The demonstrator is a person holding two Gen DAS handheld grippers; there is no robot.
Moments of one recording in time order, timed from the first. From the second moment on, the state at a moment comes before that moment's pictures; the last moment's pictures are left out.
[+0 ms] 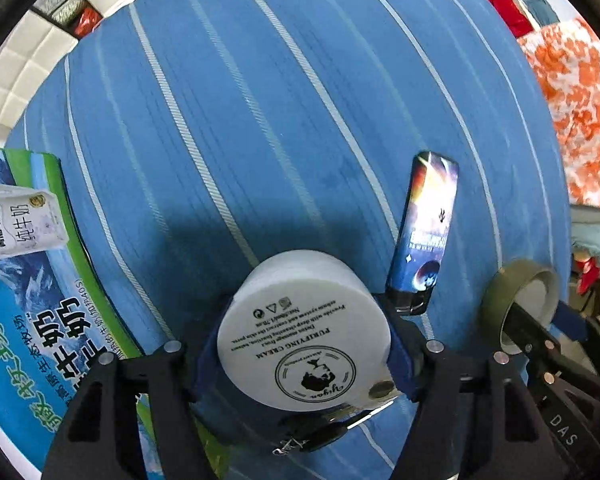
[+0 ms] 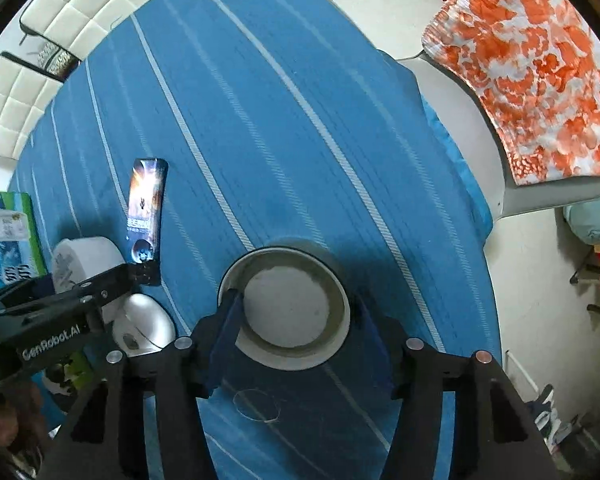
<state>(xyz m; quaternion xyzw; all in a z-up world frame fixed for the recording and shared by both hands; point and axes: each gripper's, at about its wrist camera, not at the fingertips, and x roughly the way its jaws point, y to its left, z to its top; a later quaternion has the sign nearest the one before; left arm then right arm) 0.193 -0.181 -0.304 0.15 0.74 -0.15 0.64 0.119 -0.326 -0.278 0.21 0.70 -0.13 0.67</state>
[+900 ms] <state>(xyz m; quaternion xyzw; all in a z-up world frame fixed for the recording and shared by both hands) 0.161 -0.147 -0.165 0.11 0.62 -0.20 0.75 0.102 -0.293 -0.182 0.16 0.65 -0.11 0.73</state>
